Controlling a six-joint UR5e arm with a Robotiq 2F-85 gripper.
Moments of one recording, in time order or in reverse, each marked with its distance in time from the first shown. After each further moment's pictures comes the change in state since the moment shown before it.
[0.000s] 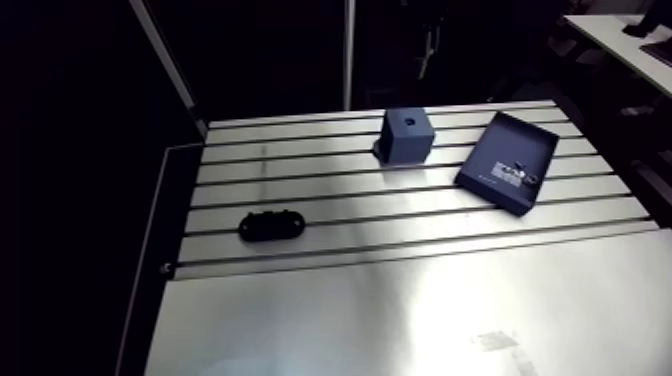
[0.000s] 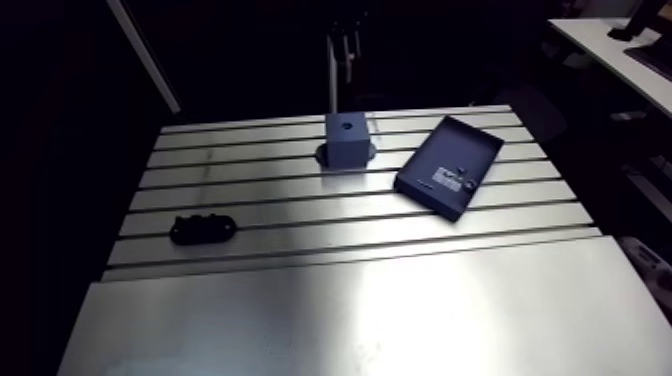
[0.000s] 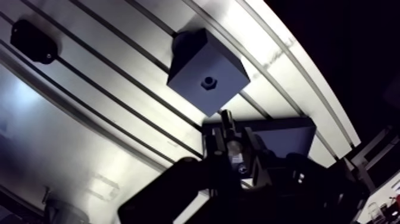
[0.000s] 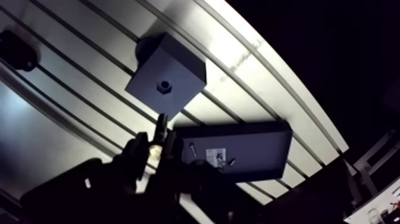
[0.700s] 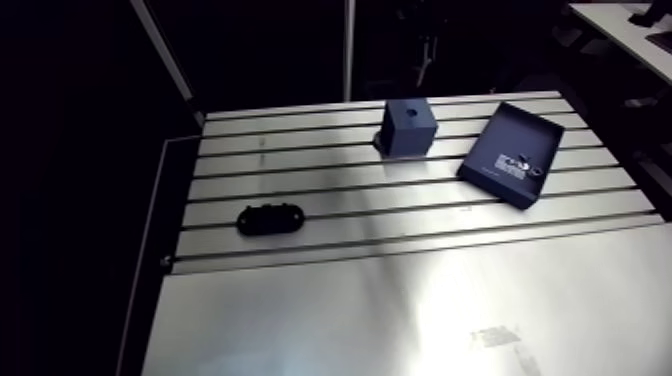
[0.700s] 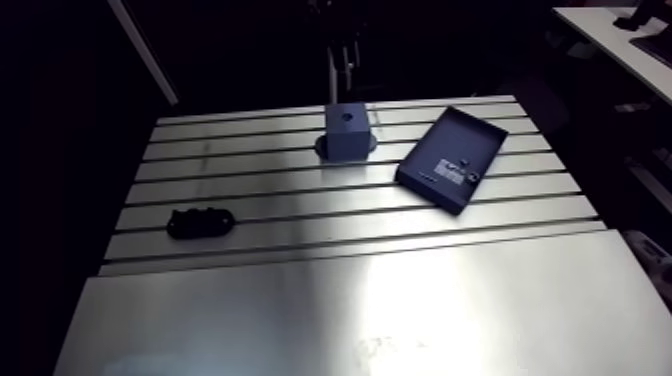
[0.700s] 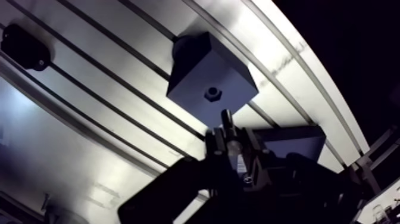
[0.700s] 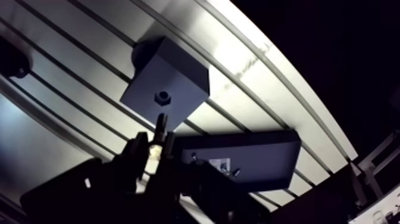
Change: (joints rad) arm 0.000 0.026 0.040 -0.048 0.002 0.010
